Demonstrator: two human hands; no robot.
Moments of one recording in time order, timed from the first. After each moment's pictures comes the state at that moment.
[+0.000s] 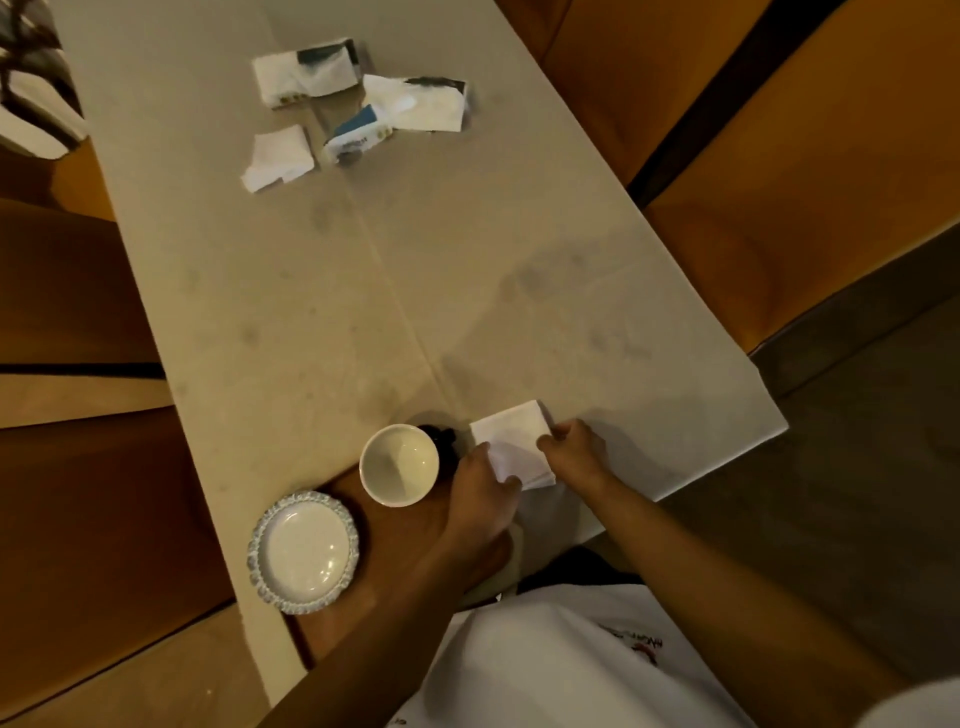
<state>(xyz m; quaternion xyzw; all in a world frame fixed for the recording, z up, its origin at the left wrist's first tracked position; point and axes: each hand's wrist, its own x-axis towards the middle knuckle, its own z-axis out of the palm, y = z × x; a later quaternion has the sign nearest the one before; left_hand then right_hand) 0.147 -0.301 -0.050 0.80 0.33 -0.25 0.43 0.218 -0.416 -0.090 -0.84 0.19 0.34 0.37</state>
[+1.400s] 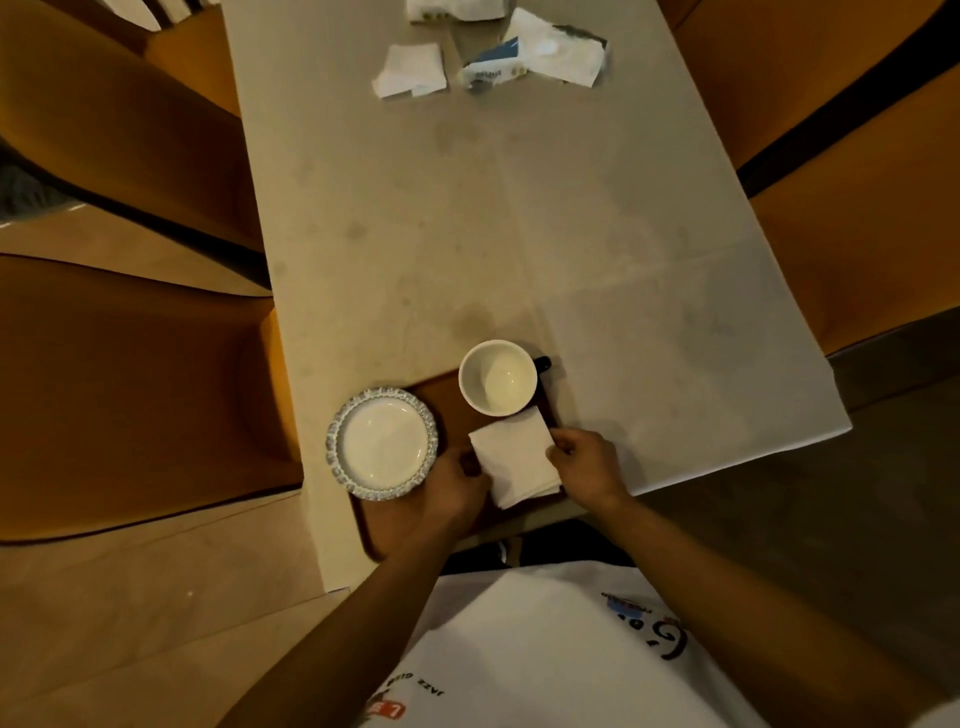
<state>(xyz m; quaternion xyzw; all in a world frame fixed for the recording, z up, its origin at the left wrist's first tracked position) 0.005 -0.200 -0.095 0.67 0.46 -0.18 0.56 0.096 -0.354 -0.089 -0.88 0.02 0.33 0.35</state>
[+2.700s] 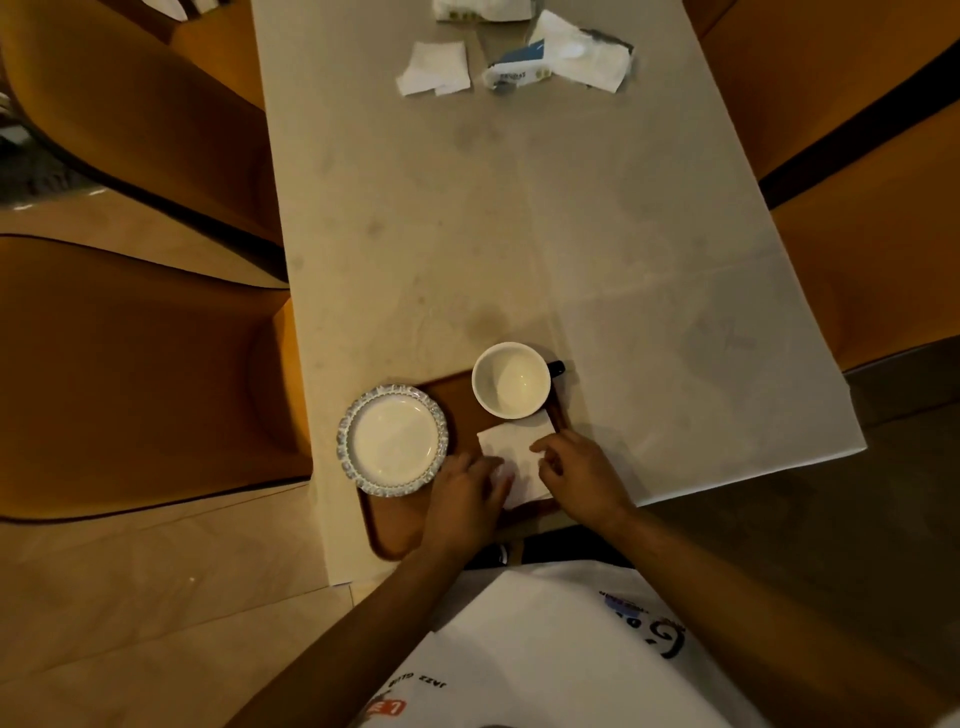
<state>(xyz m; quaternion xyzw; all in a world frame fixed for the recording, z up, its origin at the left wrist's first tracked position) -0.018 -0.200 -0.092 0.89 0.22 -0.11 0.38 0.090 -0.347 -0.086 -0.89 -0.19 0.31 0.27</state>
